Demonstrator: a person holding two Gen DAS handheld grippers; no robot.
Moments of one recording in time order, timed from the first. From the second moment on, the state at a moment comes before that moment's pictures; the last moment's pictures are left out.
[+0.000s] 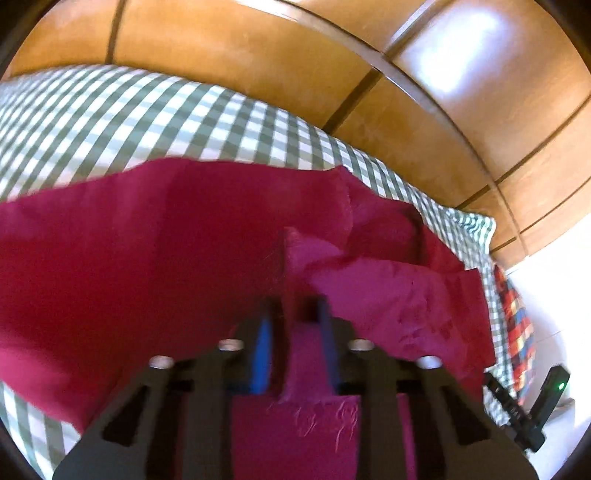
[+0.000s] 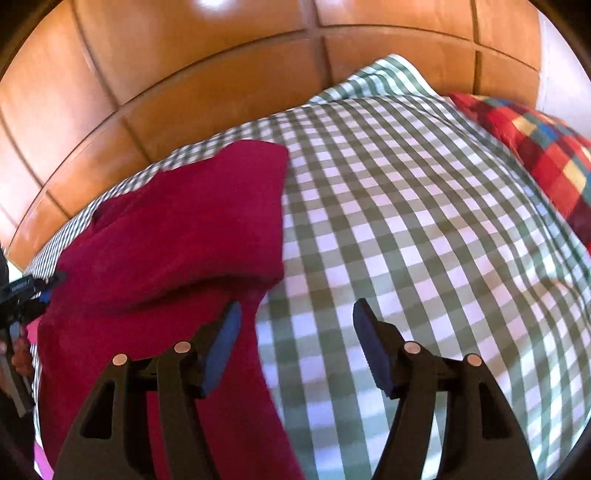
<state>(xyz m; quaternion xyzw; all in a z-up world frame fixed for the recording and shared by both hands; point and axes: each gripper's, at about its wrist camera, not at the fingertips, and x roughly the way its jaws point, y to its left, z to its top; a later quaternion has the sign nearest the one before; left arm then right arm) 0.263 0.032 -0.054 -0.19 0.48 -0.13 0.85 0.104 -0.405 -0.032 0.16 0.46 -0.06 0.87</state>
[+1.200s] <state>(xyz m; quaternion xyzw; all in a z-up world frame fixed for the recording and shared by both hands) 0.251 0.056 -0.060 -0.10 0.46 -0.04 0.88 0.156 -0.315 -0.055 0.02 0.44 -0.02 0.90</state>
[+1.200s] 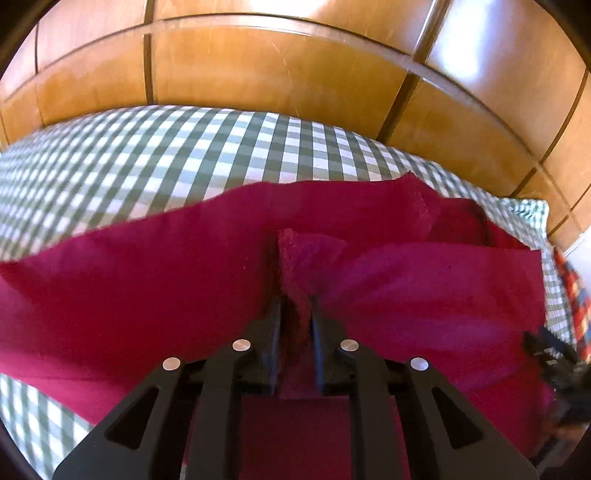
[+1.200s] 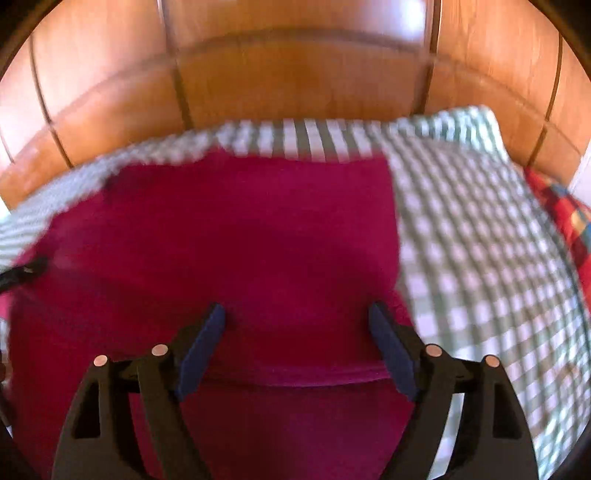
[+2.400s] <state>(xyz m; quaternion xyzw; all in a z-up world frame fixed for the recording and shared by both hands) 0.045 0.069 0.022 -0.07 0.34 0.03 0.94 0.038 -0.239 -0.052 -0.01 0.45 -0.01 0.89</state>
